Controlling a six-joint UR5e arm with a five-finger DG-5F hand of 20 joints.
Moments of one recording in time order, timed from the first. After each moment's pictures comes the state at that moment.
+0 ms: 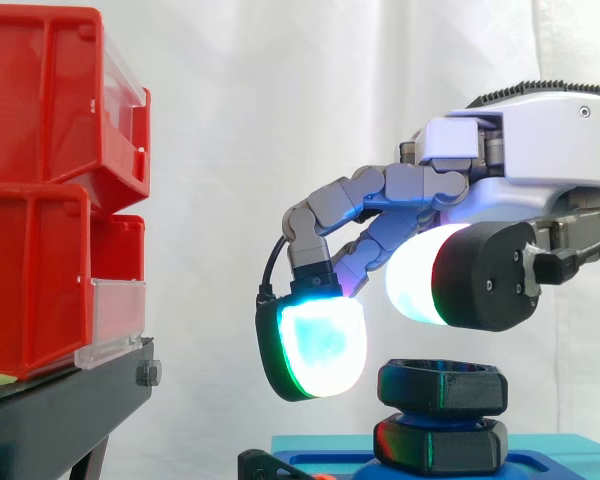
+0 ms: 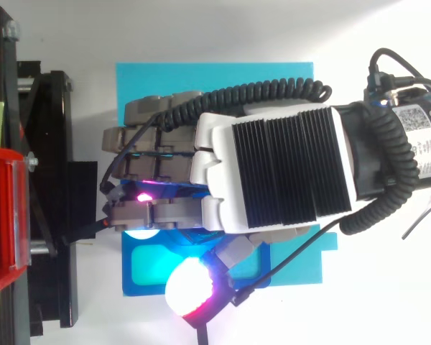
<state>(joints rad) 0.09 -2.24 -1.18 -2.84 -1.69 -1.51</state>
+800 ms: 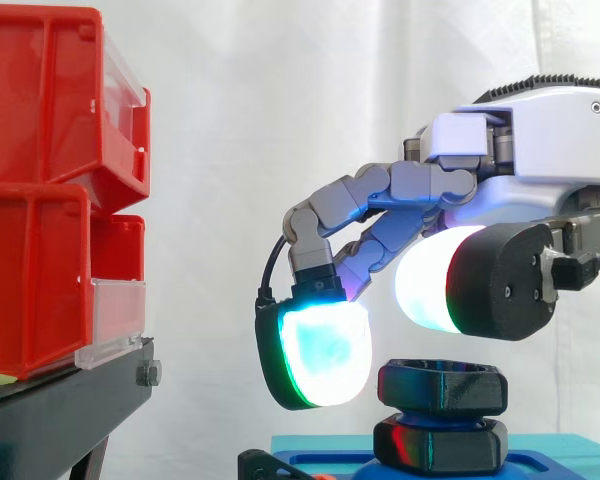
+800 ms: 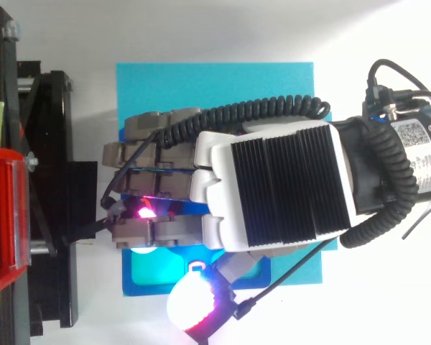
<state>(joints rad) 0.10 -2.24 -1.18 -2.85 -1.70 -1.52</state>
